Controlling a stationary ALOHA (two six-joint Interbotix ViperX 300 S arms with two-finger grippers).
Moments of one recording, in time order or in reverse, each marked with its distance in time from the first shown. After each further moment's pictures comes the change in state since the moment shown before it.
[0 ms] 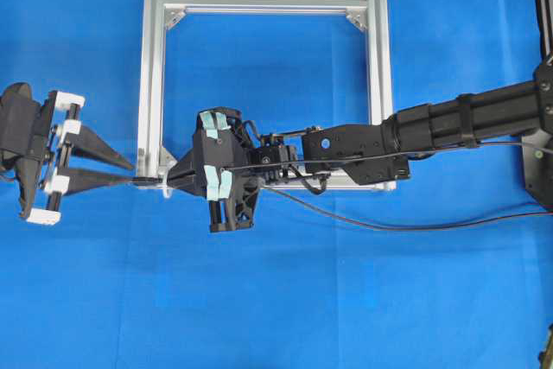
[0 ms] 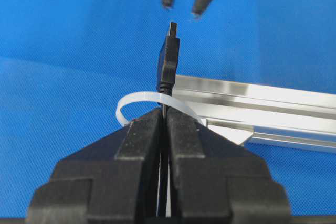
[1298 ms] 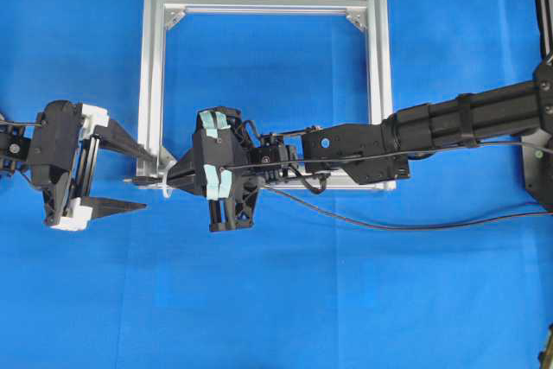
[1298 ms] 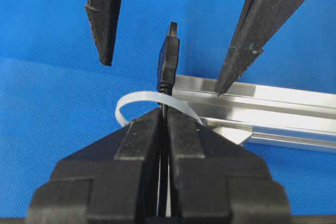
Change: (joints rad) left arm -0.009 0.227 -0.060 0.000 -0.043 -0.003; right arm -0.002 -0.002 0.000 0.000 0.000 0.000
